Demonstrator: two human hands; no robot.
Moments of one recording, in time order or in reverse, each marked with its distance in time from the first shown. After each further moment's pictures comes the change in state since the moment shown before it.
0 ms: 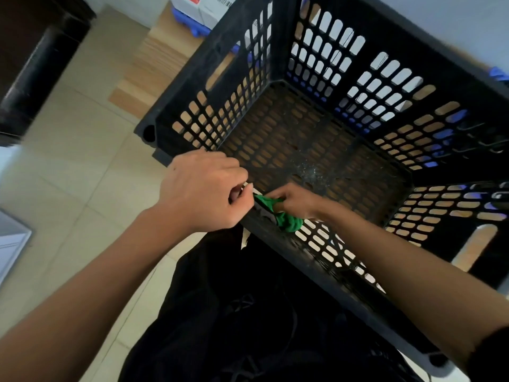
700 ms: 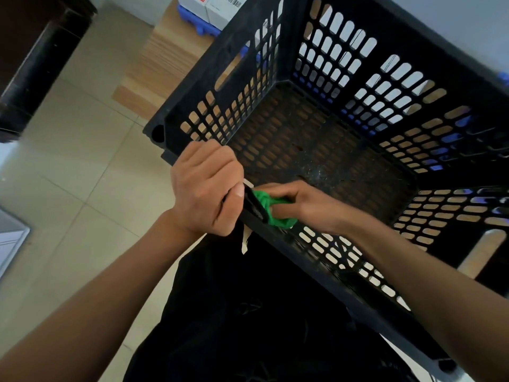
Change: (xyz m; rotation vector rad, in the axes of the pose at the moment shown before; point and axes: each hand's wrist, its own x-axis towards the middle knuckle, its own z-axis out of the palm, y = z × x) left_hand -0.001 -0.009 0.024 -0.254 0.609 0.111; right_hand -0.066 -0.060 -0.004 0.432 -0.105 -0.313
